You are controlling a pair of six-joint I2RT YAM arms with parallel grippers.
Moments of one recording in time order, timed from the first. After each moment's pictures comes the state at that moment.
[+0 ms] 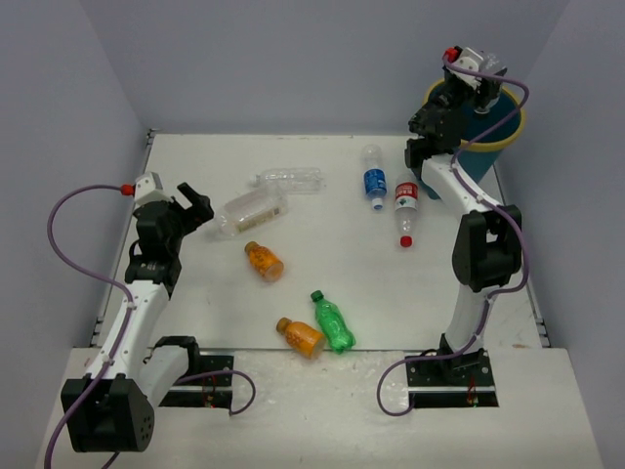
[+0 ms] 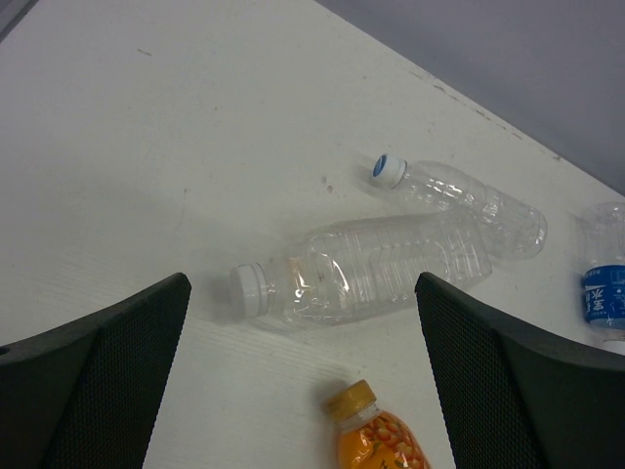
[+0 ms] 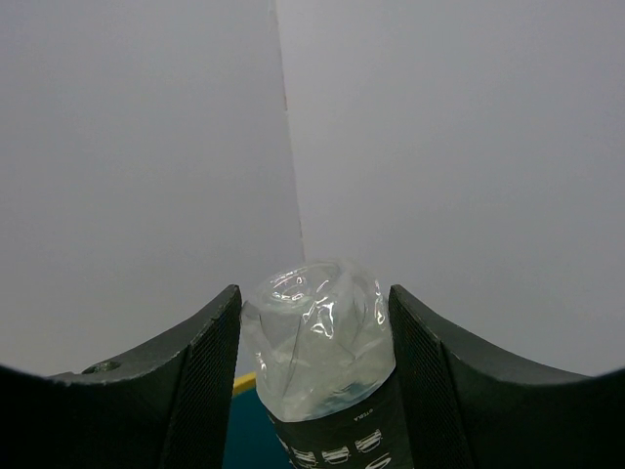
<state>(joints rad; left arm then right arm) 0.01 0.92 0.62 -0.02 -0.11 -0.49 0.22 1.94 1.66 1.22 0.90 -0.69</state>
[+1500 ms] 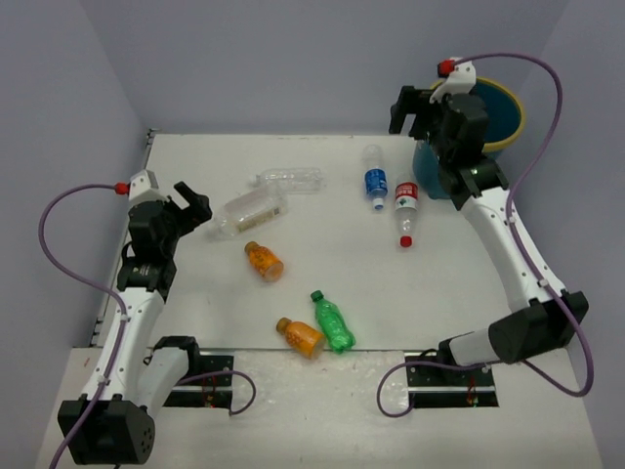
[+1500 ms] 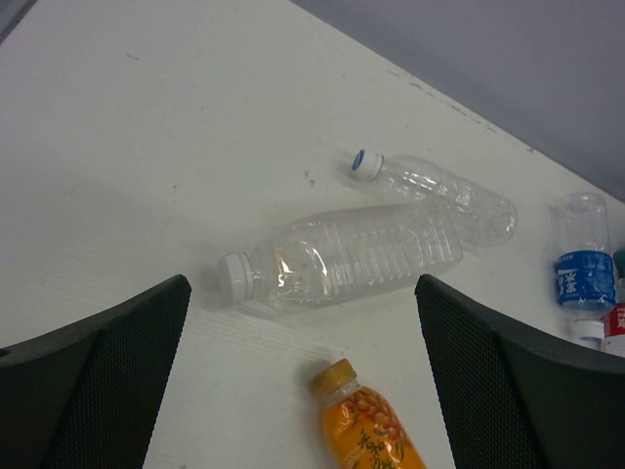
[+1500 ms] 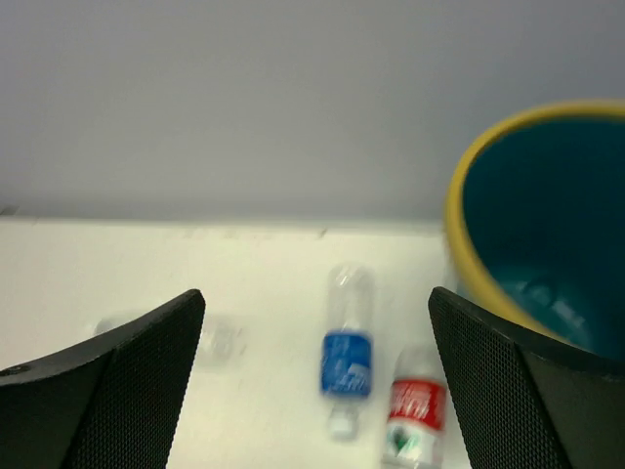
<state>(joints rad) 0.01 0.84 0.68 -0.15 -0.08 -0.50 0.28 1.44 1.55 -0.21 0.15 0.14</state>
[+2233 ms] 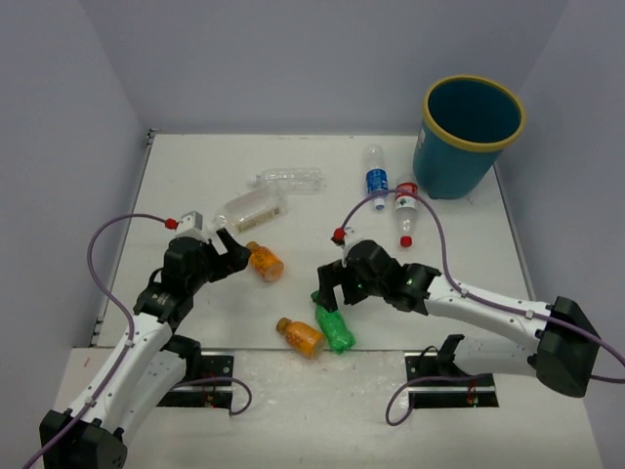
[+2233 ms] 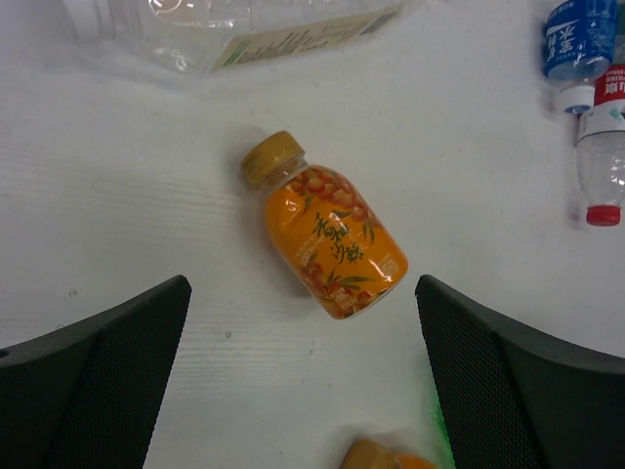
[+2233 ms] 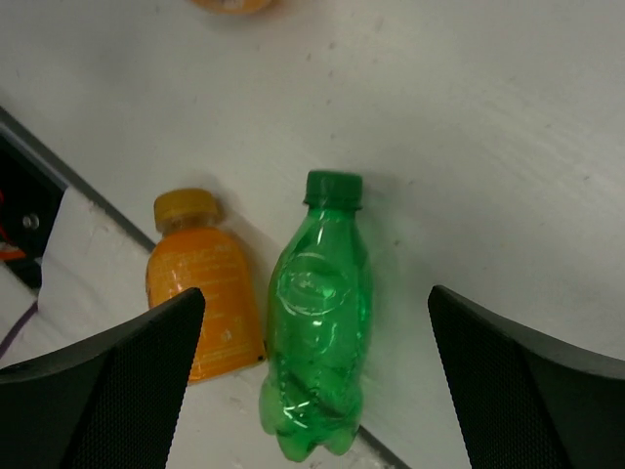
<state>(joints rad) -0.28 0.67 0.46 -0.33 0.00 -0.65 0.96 1.17 0.74 -0.34 -0.01 0.53</state>
